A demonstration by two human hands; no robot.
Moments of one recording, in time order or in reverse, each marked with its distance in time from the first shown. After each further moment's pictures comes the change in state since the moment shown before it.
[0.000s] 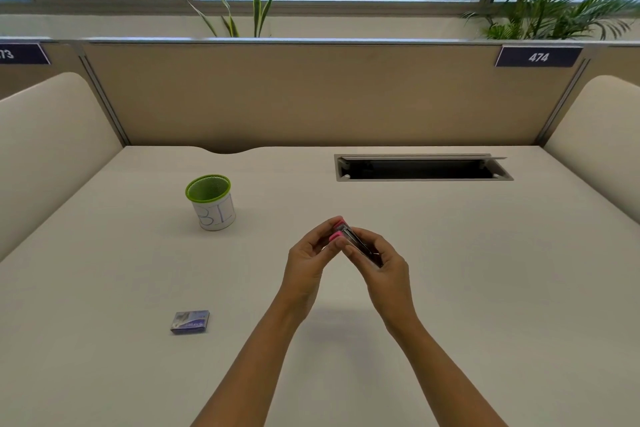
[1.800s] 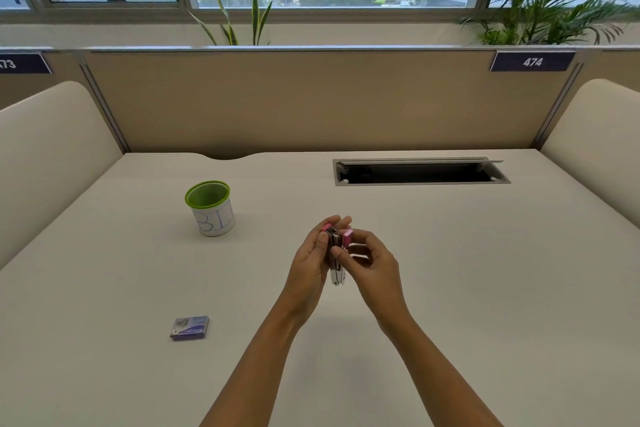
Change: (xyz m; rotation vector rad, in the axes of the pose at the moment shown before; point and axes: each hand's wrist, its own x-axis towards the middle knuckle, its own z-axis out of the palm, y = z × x) left_hand 0.004 0.000 0.003 0.021 -0.090 0.000; right_hand 0.006 -0.012 0.009 -0.085 -0.012 0.025
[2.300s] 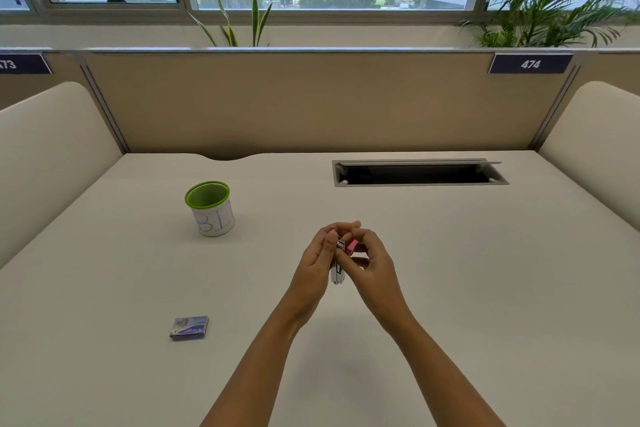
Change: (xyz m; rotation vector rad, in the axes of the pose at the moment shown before) left_hand -0.004 0.002 0.006 0.140 -0.070 0.044; right_hand 0.000 -0.001 -0.002 -0.029 -0.065 -0.072
